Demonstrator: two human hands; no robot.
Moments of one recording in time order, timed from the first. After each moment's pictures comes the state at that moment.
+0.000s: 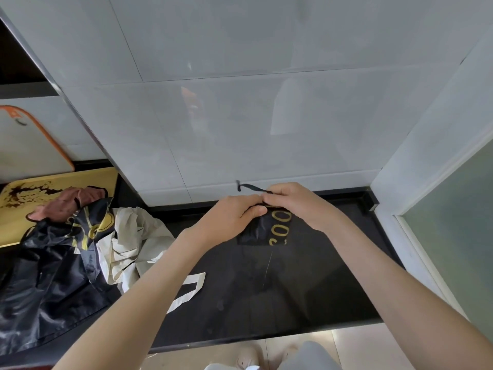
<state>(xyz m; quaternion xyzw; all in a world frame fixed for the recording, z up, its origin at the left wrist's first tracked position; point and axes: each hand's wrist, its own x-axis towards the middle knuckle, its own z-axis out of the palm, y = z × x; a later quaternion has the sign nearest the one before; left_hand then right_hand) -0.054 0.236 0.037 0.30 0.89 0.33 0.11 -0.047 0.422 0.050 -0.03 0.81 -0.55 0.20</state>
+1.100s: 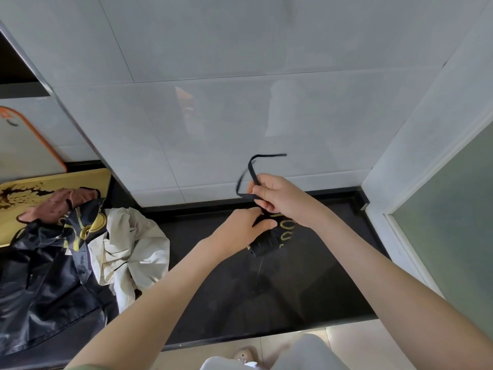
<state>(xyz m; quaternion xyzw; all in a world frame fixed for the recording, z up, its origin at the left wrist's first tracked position) -0.038 0.270 0.009 0.22 0.90 0.35 0.16 -0.041 0.411 0.064 -0.06 0.80 -0.57 0.17</state>
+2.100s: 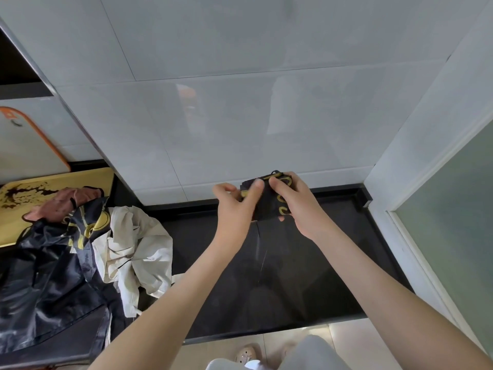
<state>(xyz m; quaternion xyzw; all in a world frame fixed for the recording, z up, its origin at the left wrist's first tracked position) -0.022 0.286 0.038 -0.09 0.66 0.74 0.04 -0.028 0.419 0.037 0.11 0.67 -0.73 0.07</state>
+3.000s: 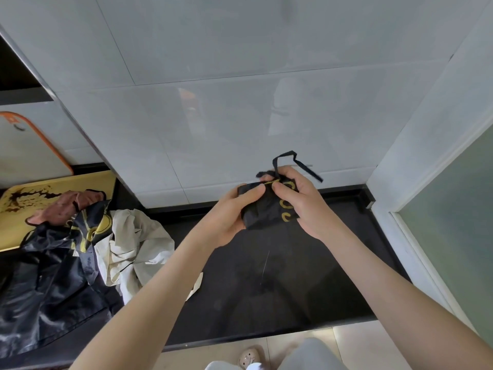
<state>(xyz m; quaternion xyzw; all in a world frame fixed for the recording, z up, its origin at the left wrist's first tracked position) -0.038 0.261 0.057 0.00 0.55 0.78 0.31 -0.026 0.430 0.046 -0.03 0.63 -0.77 0.07</state>
